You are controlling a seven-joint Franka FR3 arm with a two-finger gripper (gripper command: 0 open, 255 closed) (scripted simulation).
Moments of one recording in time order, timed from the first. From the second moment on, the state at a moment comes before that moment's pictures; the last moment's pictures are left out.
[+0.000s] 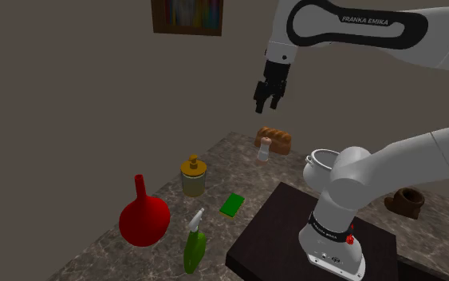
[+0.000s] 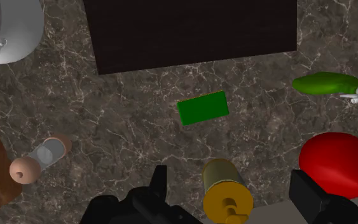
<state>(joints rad) 0.01 -0.81 -0.05 -2.35 0.00 1.60 0.11</state>
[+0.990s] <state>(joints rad) 0.03 -0.40 0.01 -2.33 0.01 1.96 0.17</state>
